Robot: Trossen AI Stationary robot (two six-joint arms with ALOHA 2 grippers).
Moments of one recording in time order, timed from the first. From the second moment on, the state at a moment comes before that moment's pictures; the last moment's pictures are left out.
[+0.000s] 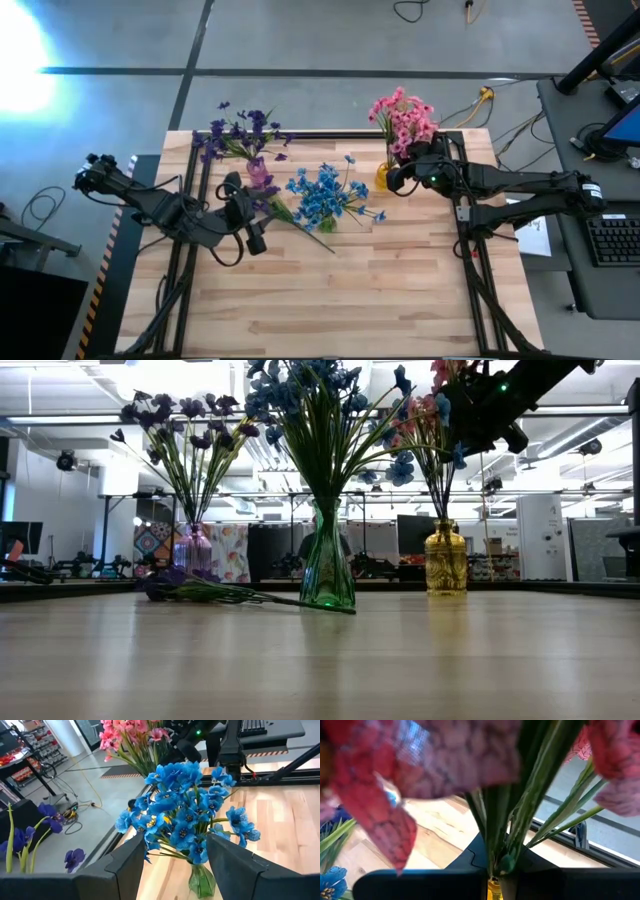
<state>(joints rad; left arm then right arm) -0.48 1.11 1.10 -0.47 -0.91 -0.14 -0.18 0.98 0.77 -0.37 0.66 0.44</state>
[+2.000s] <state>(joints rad) -0.48 1.11 1.08 -0.47 -0.91 -0.11 -0.18 0.98 0.84 -0.47 0.65 0.53</state>
